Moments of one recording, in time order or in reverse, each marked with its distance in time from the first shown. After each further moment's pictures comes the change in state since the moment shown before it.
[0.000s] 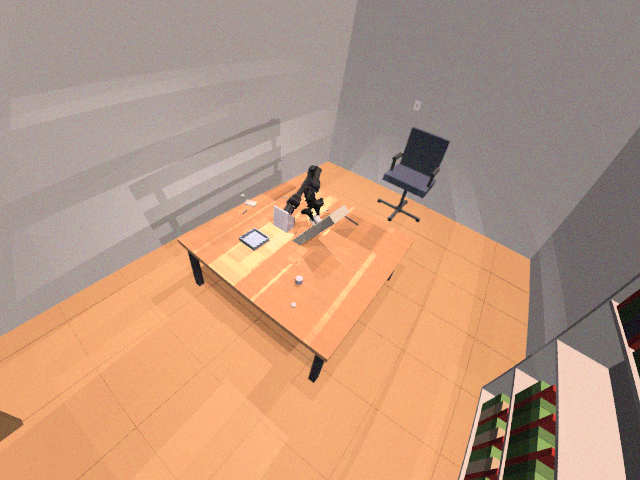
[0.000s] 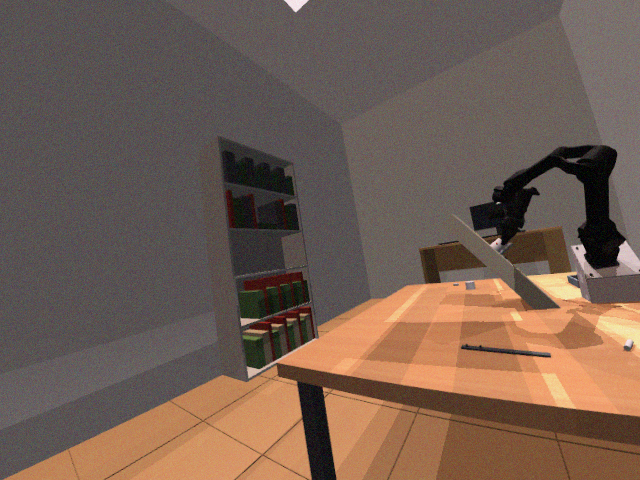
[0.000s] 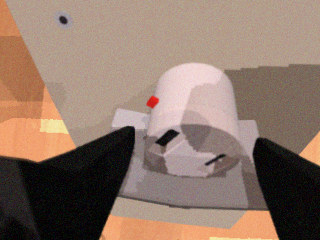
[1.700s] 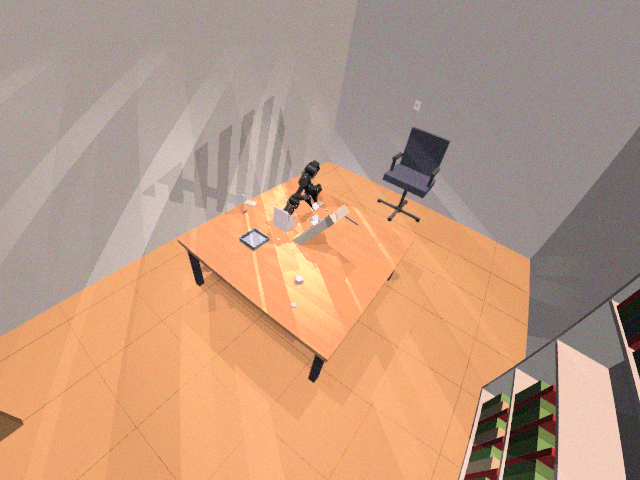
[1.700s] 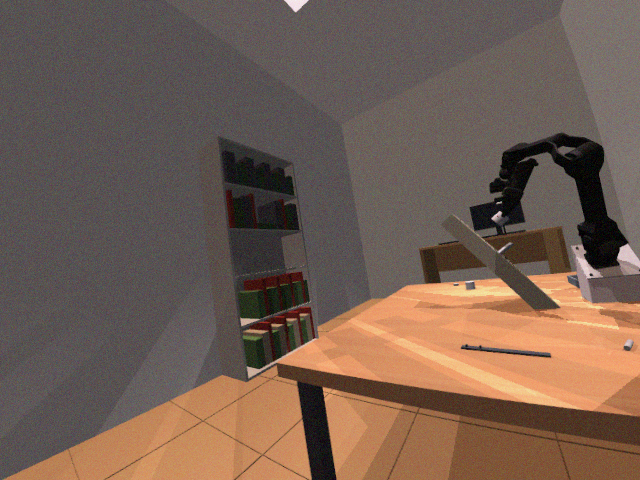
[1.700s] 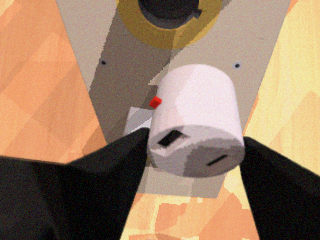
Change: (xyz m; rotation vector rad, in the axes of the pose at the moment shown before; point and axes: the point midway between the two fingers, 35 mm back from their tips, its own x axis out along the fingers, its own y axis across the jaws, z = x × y) arm -0.099 -0.017 0.030 0.052 -0.013 -0.001
